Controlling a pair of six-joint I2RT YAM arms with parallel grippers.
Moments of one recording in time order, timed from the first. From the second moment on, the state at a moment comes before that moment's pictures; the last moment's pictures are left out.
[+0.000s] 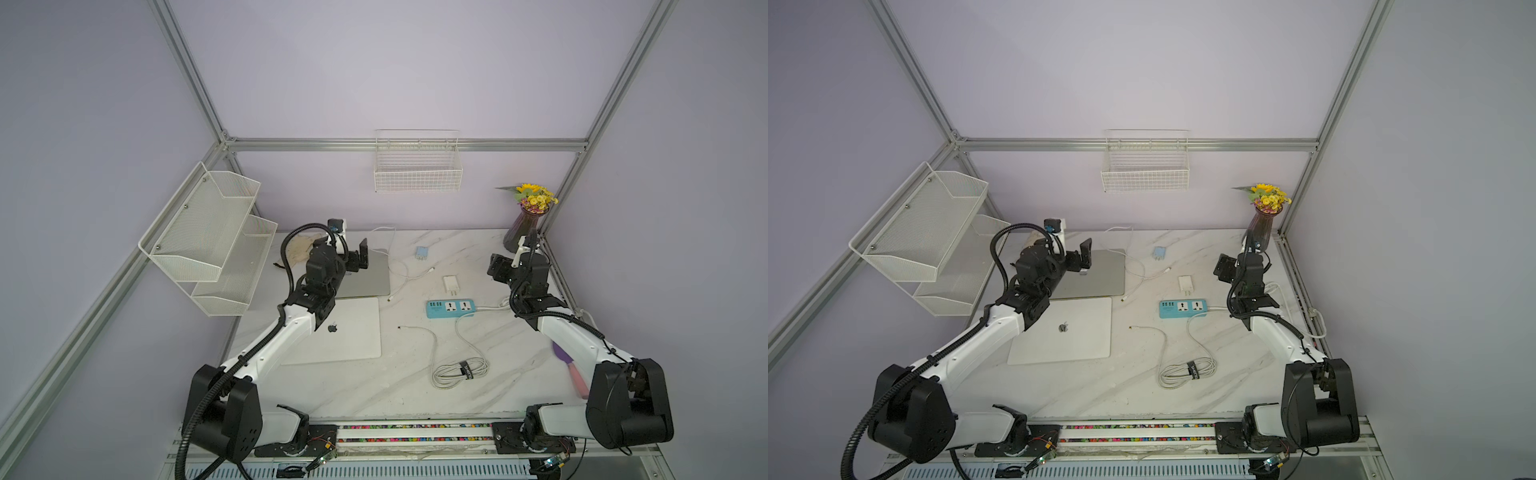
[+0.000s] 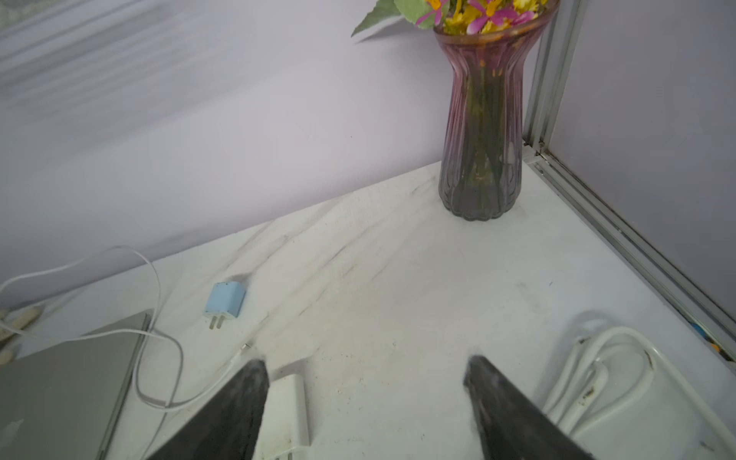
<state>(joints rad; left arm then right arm) -0.34 1.31 0.89 0.24 -0.34 -0.02 0.10 1.35 0.80 0.16 0.19 0.31</state>
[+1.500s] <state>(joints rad) 0.02 1.57 0.38 0.91 -0.19 0.04 0.05 1.79 0.46 0.97 0.27 0.11</state>
